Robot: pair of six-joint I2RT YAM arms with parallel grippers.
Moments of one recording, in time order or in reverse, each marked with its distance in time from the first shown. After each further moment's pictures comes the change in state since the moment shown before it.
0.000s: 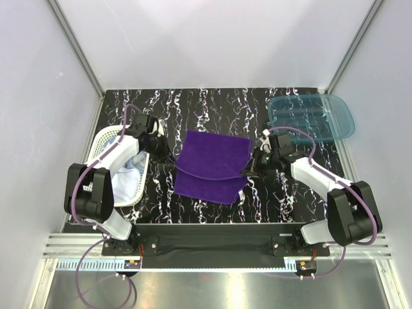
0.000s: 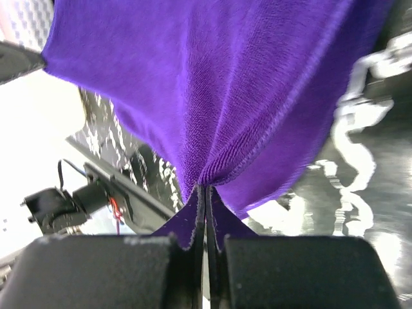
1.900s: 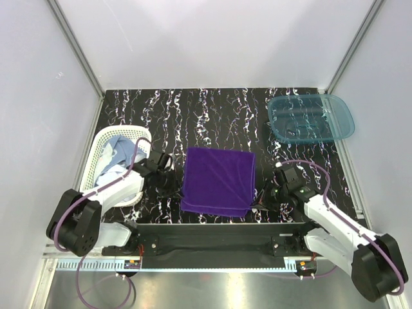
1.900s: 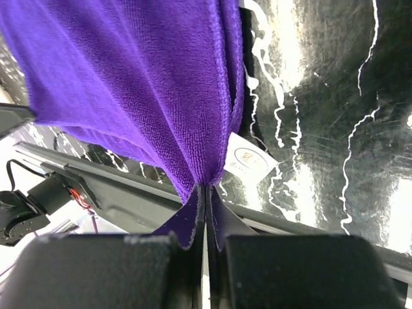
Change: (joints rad) left arm -0.264 -0.293 -0.454 0.148 -0.058 -0.219; right arm 0.124 -0.453 -0.356 -0.207 0.181 0.219
